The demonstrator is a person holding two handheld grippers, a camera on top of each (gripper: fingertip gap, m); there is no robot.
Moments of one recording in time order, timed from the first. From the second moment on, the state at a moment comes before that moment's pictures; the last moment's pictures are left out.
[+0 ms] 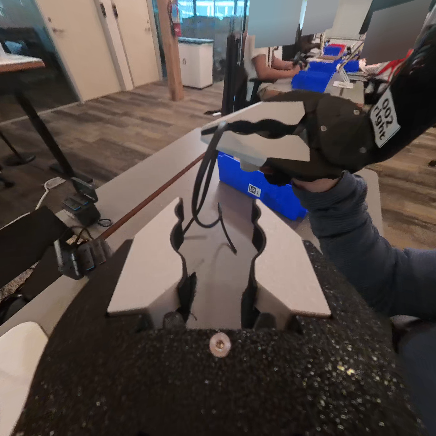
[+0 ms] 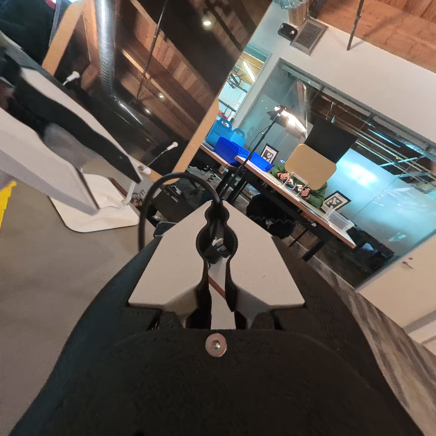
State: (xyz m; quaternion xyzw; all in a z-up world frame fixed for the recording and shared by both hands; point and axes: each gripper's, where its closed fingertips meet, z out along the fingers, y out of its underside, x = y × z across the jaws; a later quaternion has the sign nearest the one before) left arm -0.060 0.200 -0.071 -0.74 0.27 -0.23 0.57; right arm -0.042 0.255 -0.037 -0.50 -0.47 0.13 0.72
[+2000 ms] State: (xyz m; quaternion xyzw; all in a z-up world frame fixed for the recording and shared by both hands) left arm -0.118 0.209 -0.070 -0.75 0.19 -0.25 0.58; right arm -0.058 0.277 -0.111 -0.66 -0.48 0.17 0.56
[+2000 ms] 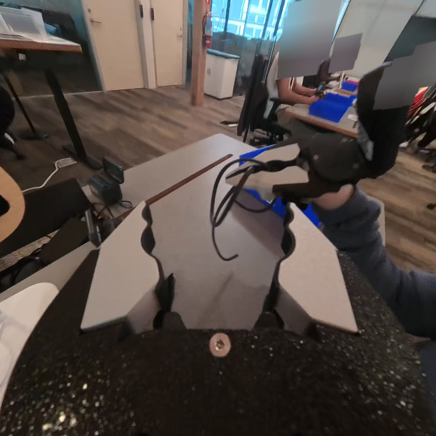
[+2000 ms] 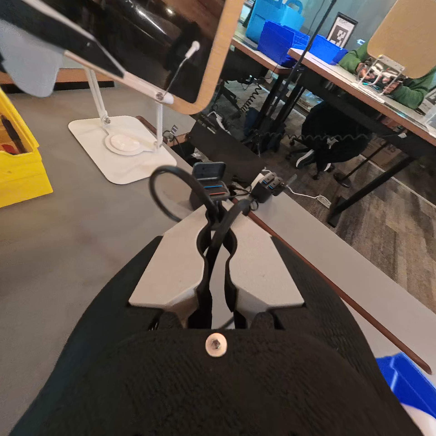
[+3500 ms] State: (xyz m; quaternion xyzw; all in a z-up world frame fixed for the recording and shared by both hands) left arm -0.083 0.215 -0.095 -0.77 0.25 -0.25 0.53; right arm 0.269 0.315 -0.185 -0.90 -0.17 -0.09 0.39
